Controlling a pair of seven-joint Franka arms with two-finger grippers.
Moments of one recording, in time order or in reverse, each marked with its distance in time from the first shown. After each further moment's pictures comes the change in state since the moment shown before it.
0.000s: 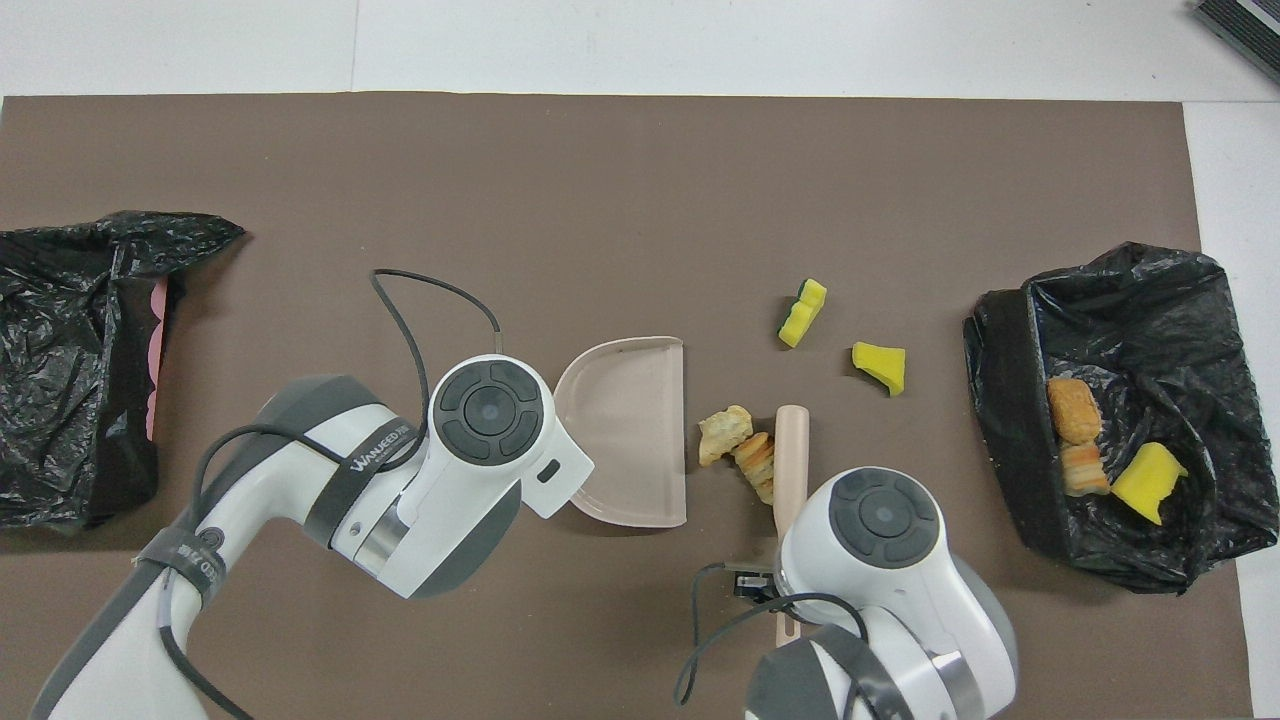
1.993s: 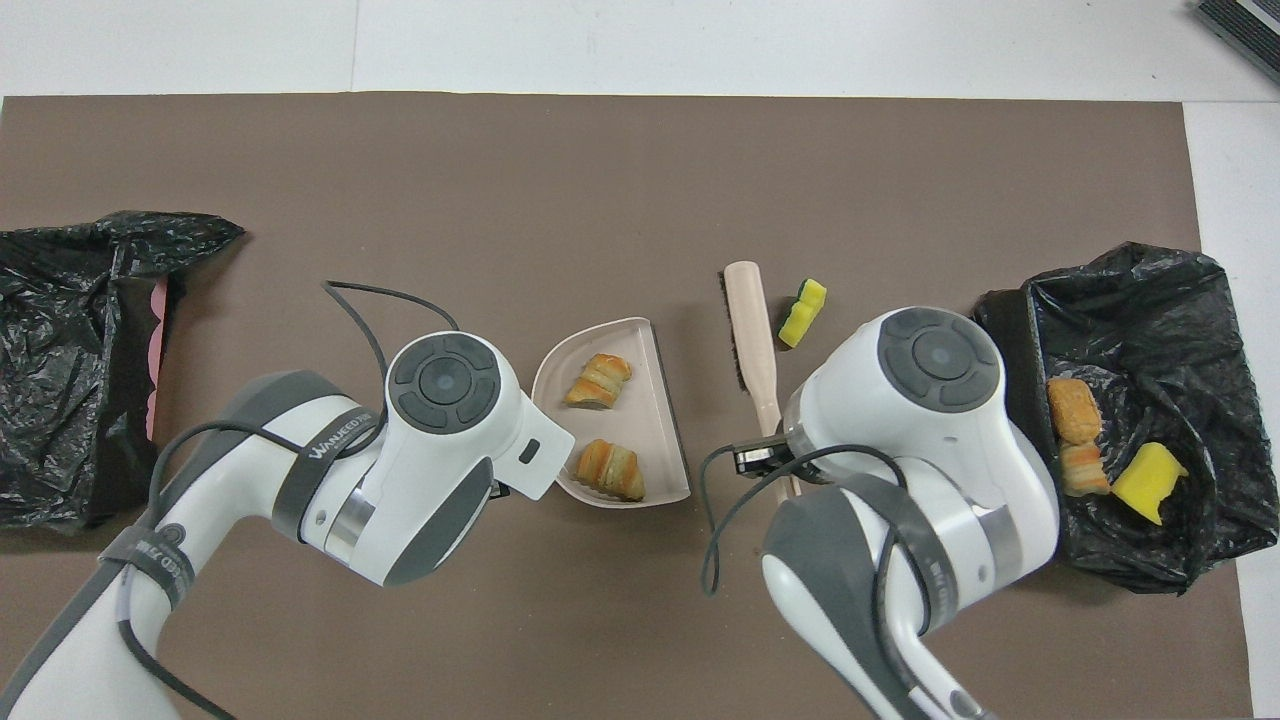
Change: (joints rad) left arm 0.042 -0.007 0.013 0.013 -0.114 -0.074 -0.103; right arm -0.153 0.184 -0.014 0.332 -0.116 0.005 -0.305
